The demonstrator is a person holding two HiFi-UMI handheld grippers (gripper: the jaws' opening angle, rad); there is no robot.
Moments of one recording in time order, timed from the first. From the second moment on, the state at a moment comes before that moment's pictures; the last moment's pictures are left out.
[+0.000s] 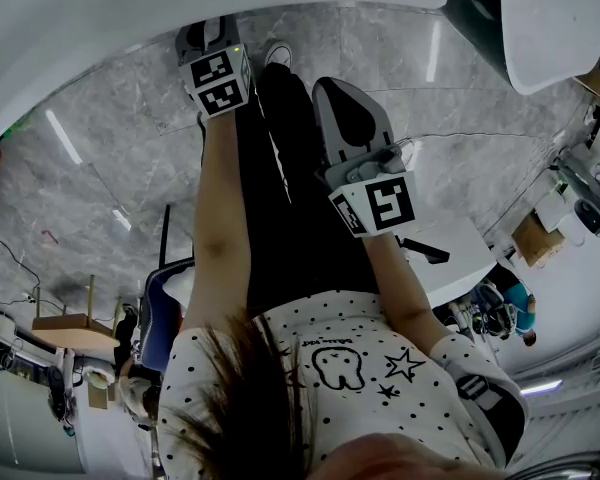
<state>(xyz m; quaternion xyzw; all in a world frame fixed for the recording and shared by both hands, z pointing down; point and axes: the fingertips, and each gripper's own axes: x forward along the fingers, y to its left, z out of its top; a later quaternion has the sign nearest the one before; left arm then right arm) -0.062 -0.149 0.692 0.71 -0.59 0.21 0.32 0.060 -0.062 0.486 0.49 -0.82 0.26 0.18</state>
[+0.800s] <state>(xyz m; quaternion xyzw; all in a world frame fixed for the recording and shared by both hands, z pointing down) -0.053 -0.166 0.693 0.71 -0.59 0.20 0.32 0.072 -0.071 0.494 0.49 -0.81 0.26 0.18</state>
